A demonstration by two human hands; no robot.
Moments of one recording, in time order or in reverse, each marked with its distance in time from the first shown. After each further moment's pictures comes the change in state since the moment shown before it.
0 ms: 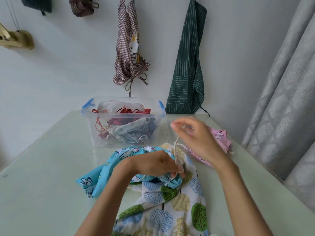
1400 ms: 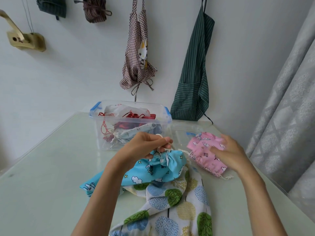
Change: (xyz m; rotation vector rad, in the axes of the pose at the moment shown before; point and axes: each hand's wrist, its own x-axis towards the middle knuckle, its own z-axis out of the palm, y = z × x) left_hand -0.028 -0.003 -0.032 -0.523 0.544 -0.068; right_hand 0.002 0.055 -0.034 -0.200 0.191 0.490
